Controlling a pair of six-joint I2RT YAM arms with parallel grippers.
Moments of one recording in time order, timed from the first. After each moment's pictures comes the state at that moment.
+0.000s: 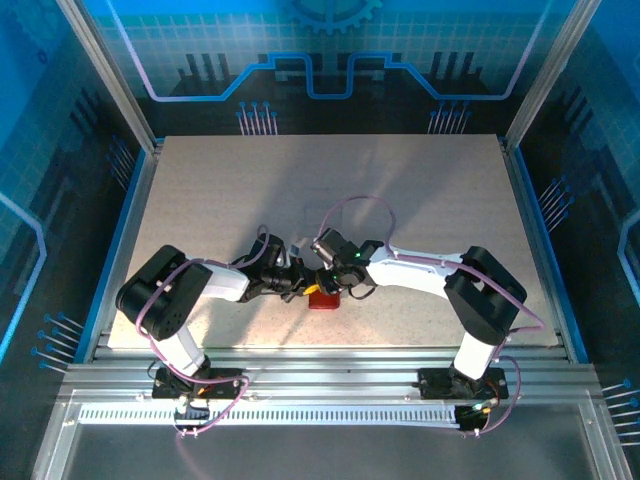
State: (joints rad) left arm -0.49 1.70 0.55 0.37 0.64 -1.19; right arm 0.88 1.73 1.07 -0.48 0.04 0.45
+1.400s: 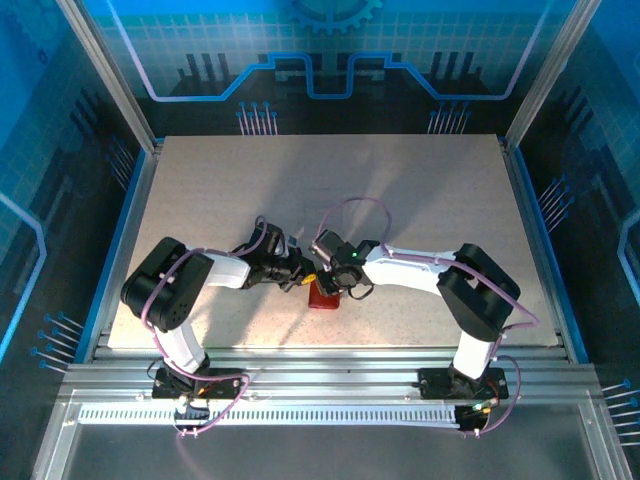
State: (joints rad) left arm -0.43 1.75 0.65 0.27 0.66 -1.16; right arm 0.88 1.77 1.09 -0.51 0.05 0.43
